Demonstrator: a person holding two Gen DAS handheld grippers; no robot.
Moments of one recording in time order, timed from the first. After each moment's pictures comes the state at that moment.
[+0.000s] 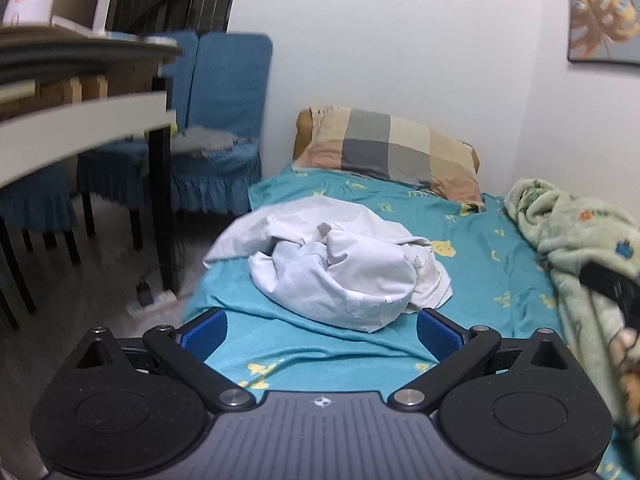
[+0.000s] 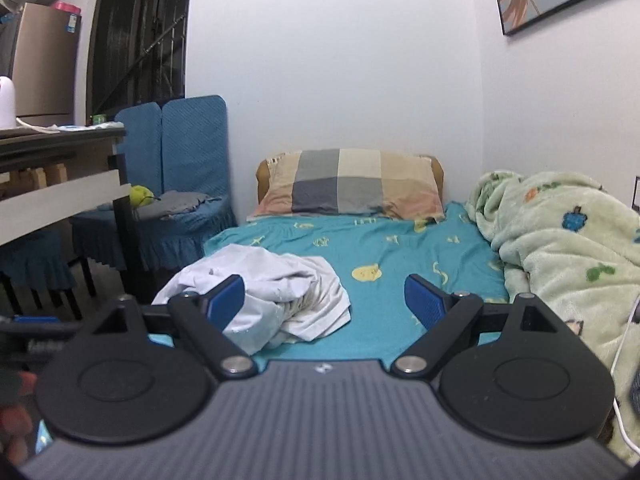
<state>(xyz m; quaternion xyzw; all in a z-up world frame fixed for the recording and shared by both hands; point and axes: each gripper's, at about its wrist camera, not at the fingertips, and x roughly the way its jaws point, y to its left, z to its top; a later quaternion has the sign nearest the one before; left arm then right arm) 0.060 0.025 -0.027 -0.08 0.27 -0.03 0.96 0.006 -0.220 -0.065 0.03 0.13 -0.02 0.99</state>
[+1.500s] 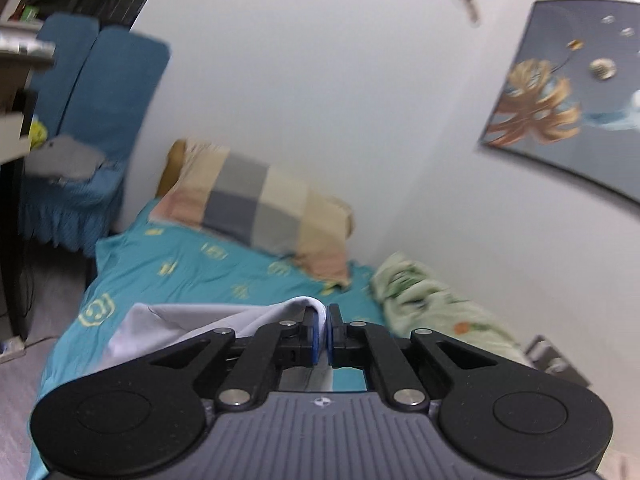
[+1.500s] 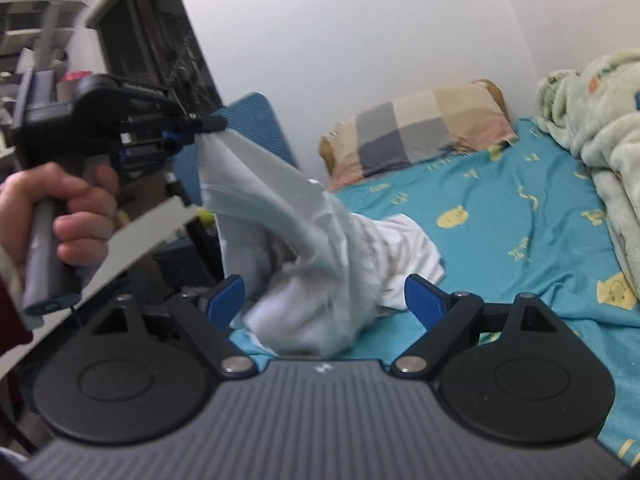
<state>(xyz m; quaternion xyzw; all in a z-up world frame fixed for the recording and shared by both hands) 0.192 0.007 0.074 -0.18 0.18 -0.23 0.94 0.037 -0.242 -0.088 0.19 0.16 0.11 0.96</state>
